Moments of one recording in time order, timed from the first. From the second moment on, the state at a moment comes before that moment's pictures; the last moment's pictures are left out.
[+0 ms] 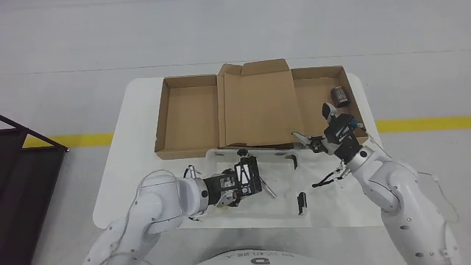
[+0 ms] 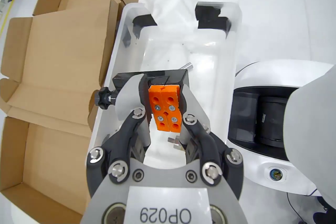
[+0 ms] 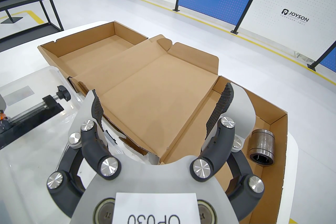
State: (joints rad) left arm 1.62 -1.04 -1.05 -2.21 1.33 -0.71 -0.72; right arm -1.80 -1.03 1.56 -1.96 -1.21 -0.48 0.04
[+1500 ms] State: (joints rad) left arm 1.55 -1.00 -1.39 -1.96 1.35 -0.61 -0.46; right arm -1.80 -1.03 1.56 -1.96 -1.21 -0.48 0.04
